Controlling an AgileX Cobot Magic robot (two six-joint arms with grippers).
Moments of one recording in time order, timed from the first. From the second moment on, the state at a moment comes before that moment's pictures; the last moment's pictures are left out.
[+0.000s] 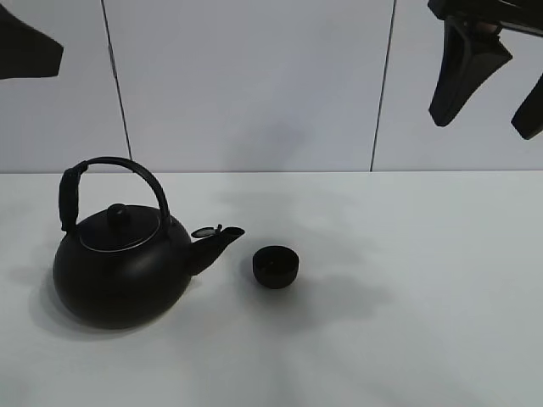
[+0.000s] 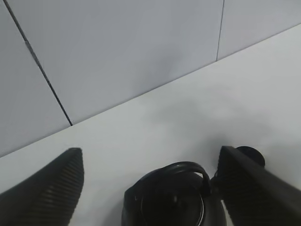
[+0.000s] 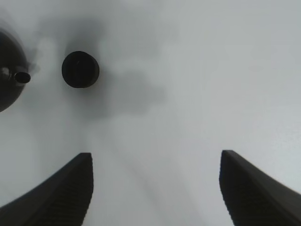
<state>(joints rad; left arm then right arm) -0.43 1.03 -0.58 -0.82 0.02 0.98 0.27 1.42 -1.19 0.10 1.01 0.10</state>
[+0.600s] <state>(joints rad) -0.43 1.03 -0.45 -0.83 -0.09 0.92 0.27 1.42 -1.19 0.10 0.99 0.10</state>
